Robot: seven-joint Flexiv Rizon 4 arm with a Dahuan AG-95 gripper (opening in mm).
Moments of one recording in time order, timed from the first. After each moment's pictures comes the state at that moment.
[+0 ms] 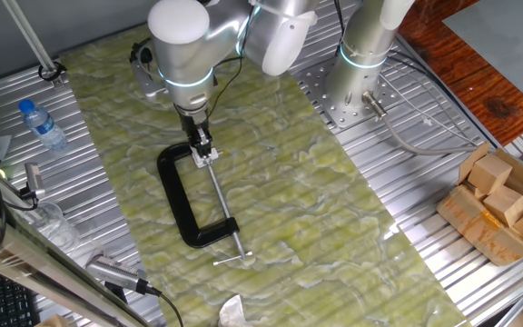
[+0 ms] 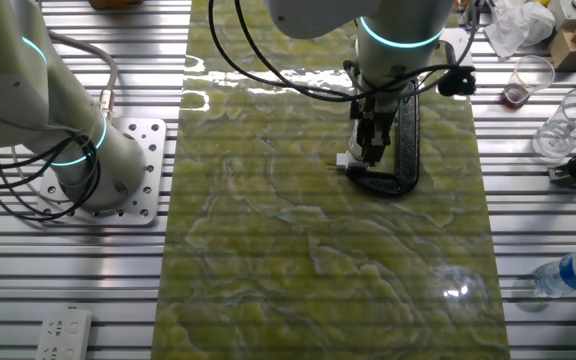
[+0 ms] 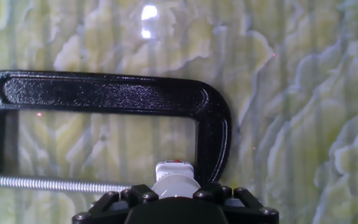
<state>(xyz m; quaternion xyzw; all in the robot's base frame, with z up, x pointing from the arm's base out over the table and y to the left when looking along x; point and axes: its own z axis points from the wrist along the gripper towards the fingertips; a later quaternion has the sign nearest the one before) 0.498 0.017 0.080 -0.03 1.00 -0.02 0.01</state>
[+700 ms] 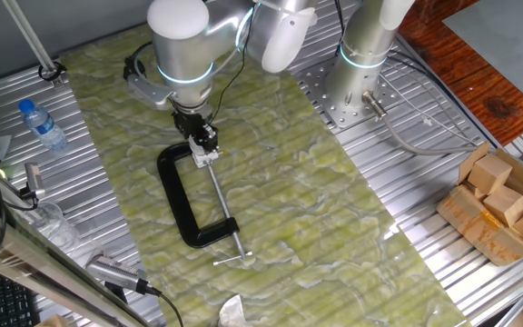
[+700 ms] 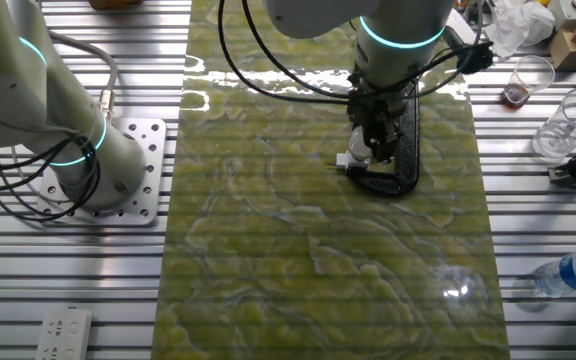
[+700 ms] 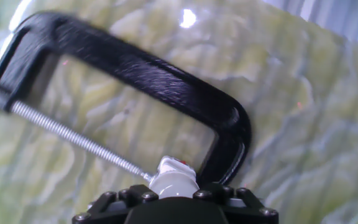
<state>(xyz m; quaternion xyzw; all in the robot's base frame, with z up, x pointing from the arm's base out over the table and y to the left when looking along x) 0.498 0.017 0.083 -0.25 0.97 -0.01 0.01</state>
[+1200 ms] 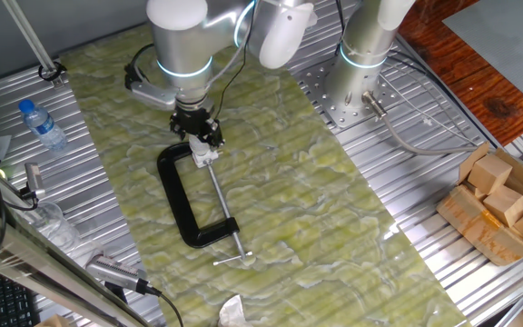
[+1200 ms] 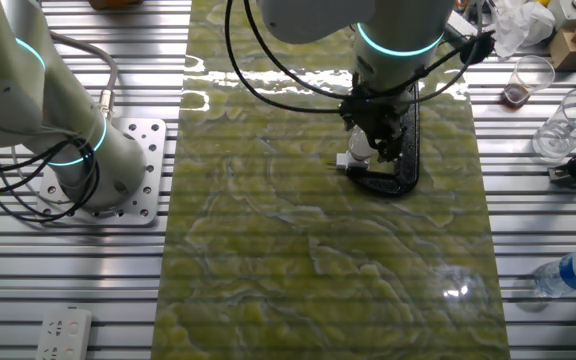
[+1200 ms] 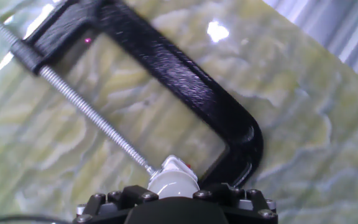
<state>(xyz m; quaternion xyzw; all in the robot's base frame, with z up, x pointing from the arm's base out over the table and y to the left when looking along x) 0.498 0.017 0.084 -0.40 0.92 0.00 0.02</state>
